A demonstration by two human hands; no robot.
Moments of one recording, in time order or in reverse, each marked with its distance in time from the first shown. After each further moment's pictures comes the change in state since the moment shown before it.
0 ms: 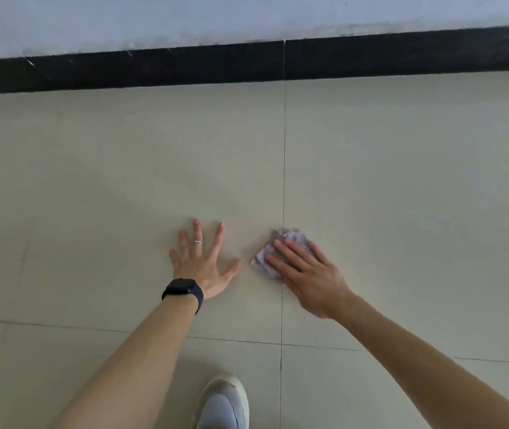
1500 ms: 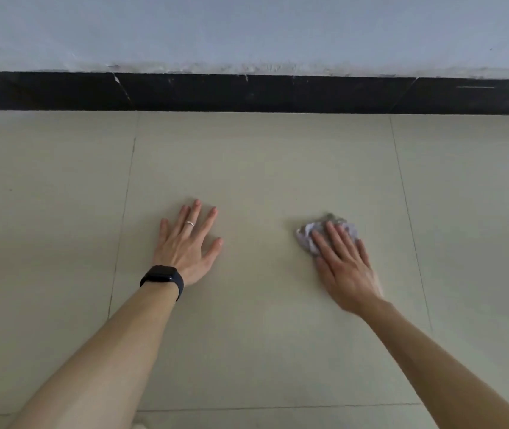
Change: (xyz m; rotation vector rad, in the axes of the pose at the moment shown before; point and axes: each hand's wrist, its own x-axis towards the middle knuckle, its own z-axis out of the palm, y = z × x) left_hand 0.147 -0.294 -0.089 -0.013 0.311 0.282; right_hand 0.213 -0.151 -0.017 0.127 0.129 0.485
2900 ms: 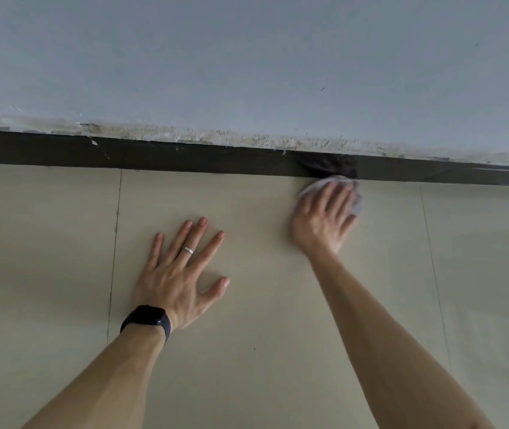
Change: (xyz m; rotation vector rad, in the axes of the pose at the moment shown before) left_hand 0.142 -0.066 -0.028 0.029 0.144 0.226; right_hand 0.289 -0.104 -0.035 0.107 0.233 0.608
